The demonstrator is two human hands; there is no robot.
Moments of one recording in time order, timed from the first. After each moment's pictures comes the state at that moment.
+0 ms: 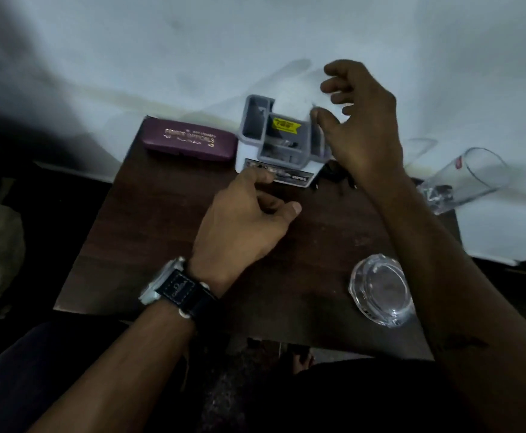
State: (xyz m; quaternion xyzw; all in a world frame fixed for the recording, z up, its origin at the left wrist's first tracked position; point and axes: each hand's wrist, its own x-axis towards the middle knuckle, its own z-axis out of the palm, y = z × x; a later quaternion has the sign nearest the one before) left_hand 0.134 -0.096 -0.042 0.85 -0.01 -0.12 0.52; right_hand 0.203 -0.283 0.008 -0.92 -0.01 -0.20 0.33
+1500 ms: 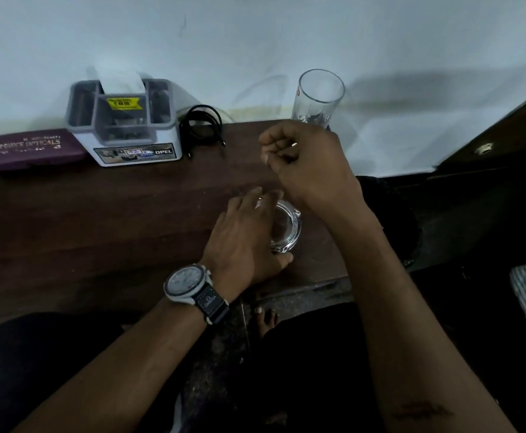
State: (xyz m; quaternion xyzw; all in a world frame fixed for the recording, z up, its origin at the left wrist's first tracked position) left_hand 0.046 -0.244 -0.061 0.91 -0.35 -0.12 0.20; right_hand 0.049 -0.386 -0.006 -0.90 0.13 -0.14 0.40
